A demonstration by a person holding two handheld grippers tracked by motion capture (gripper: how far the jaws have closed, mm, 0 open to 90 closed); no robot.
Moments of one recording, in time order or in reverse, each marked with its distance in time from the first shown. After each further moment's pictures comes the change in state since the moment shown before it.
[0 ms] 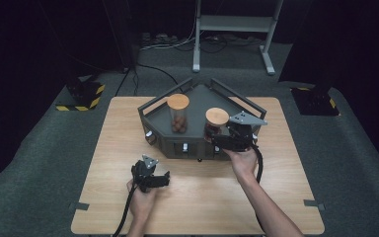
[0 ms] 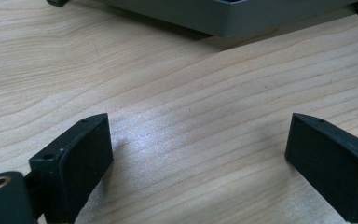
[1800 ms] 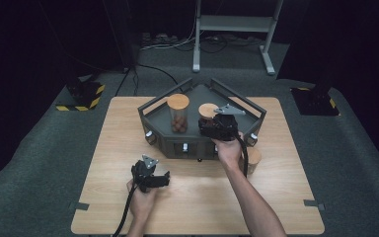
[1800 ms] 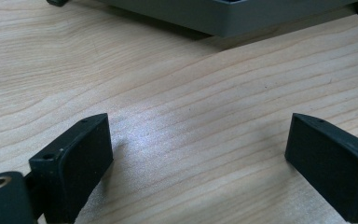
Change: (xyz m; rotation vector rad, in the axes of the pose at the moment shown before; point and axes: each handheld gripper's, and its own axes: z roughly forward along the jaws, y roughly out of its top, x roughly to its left) left arm 0.000 0.000 0.000 0.001 0.001 0.001; right arm -0.006 -0.002 0.064 0.084 -0.133 -0.005
